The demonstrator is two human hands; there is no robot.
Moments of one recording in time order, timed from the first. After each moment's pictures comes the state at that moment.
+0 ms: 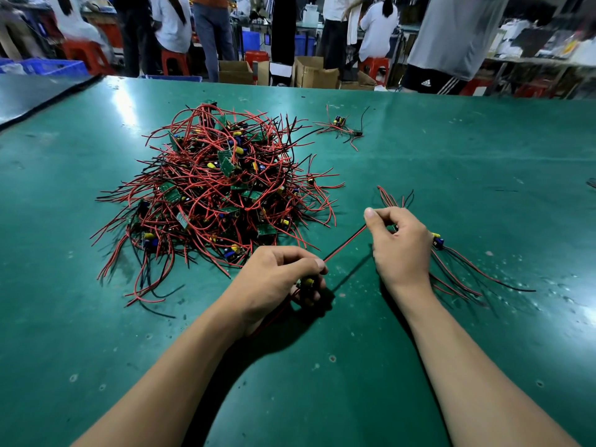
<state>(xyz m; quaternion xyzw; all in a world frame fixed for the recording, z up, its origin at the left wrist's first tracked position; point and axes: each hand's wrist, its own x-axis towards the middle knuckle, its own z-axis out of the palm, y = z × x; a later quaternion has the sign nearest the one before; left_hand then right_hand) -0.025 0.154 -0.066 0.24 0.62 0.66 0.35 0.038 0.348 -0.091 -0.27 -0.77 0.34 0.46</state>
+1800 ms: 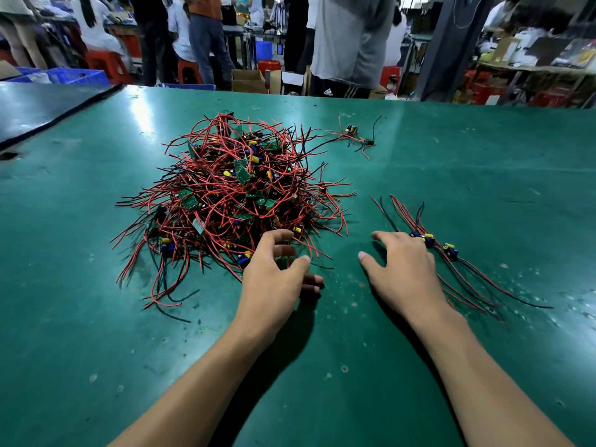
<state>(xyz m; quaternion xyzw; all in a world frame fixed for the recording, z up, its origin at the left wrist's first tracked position) -0.025 0.157 -0.073 0.15 0.64 0.73 0.18 0.049 0.339 -0.085 -0.33 -0.92 0.12 0.17</state>
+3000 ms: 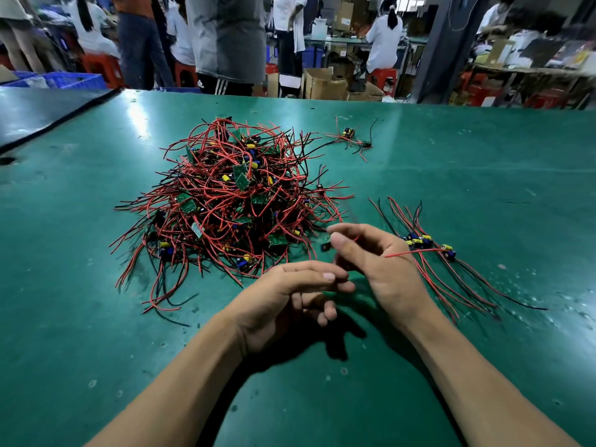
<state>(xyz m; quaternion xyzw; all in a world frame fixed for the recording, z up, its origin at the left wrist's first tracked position) -0.025 0.146 -0.061 0.21 0.45 0.70 0.51 0.048 0.297 -0.060 -0.08 -0.65 0.73 0.21</state>
